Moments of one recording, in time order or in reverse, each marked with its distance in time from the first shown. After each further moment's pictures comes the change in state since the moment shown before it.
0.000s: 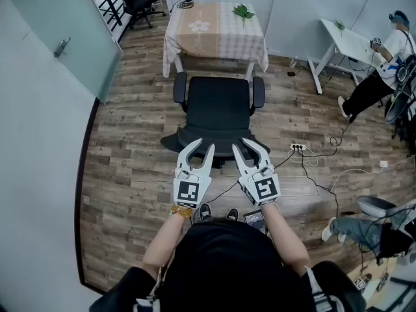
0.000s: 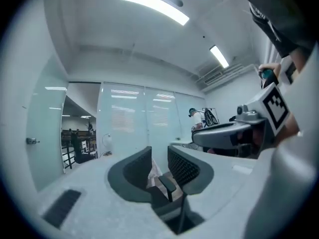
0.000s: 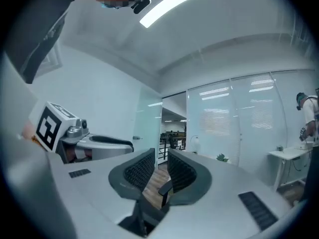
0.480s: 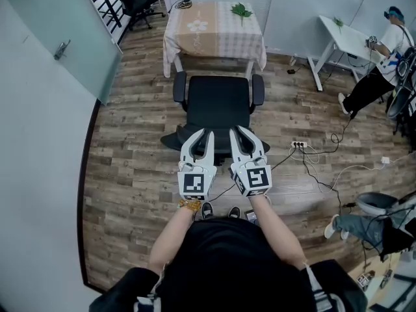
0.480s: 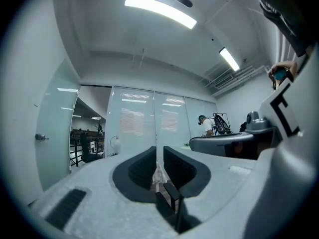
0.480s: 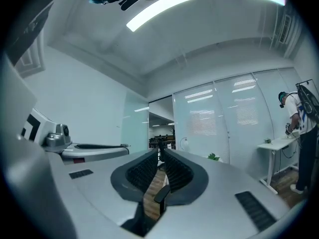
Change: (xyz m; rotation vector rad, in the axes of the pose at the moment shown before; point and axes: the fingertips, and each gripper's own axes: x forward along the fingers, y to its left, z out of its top) left arm 0.018 0.006 0.020 -0.050 -0.048 0.115; right arm 0.020 -0.017 0.013 0.095 -0.057 -0.166
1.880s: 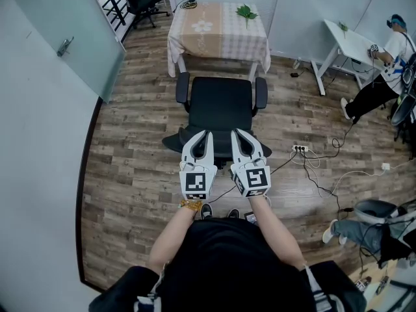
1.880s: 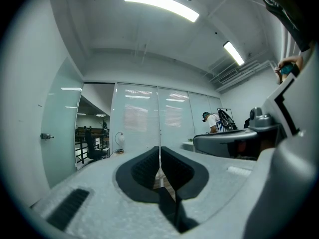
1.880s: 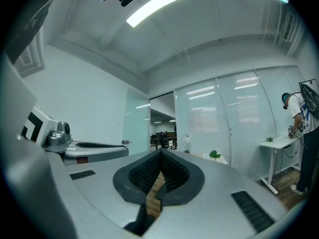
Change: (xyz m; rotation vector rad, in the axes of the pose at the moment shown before) left arm 0.008 0.017 -0.018 0.005 0.056 0.048; right arm 0.017 0.002 -0.015 -0.006 0.041 0.021
